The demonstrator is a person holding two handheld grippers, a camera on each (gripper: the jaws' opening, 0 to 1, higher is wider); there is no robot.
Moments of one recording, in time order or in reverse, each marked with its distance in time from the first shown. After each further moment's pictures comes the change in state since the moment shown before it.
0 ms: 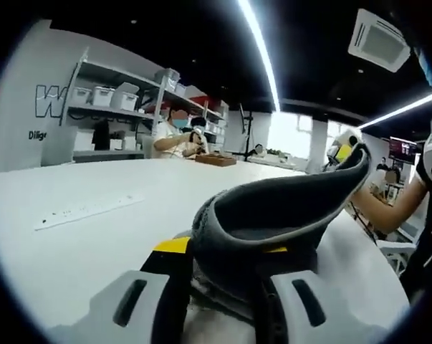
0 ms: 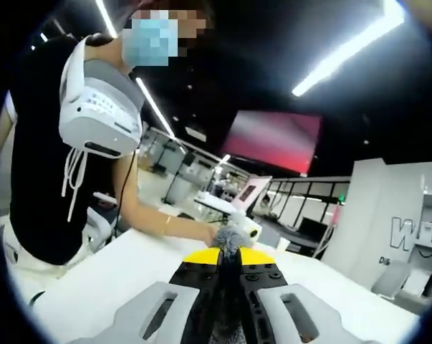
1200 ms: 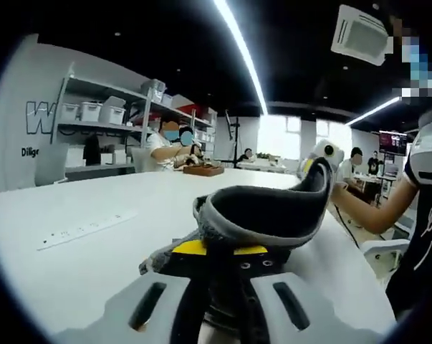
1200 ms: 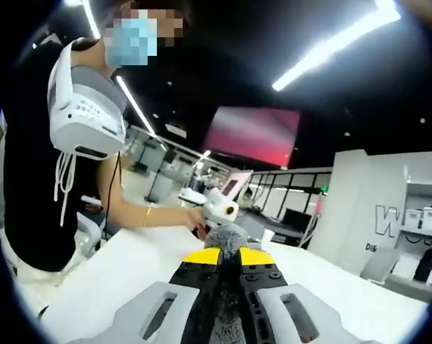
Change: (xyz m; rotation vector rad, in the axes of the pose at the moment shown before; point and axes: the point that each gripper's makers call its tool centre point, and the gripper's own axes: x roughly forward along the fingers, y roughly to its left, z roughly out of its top) left arm -0.025 -0.043 0.029 0.048 -0.048 -0.043; right arm -0.026 -0.006 -0.002 0.048 0.038 -0.126
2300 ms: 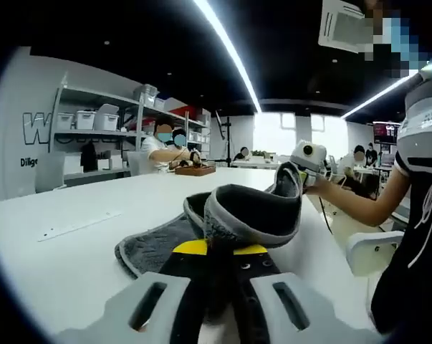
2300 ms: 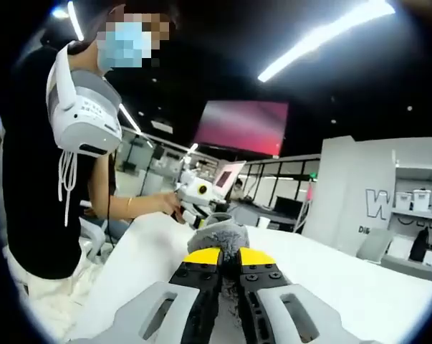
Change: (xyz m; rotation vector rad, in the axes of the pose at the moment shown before) left arm -0.032 -0.067 -0.013 0.048 0.007 0.000; right arm -0.029 0.028 -0.009 0.068 0.054 -0.072
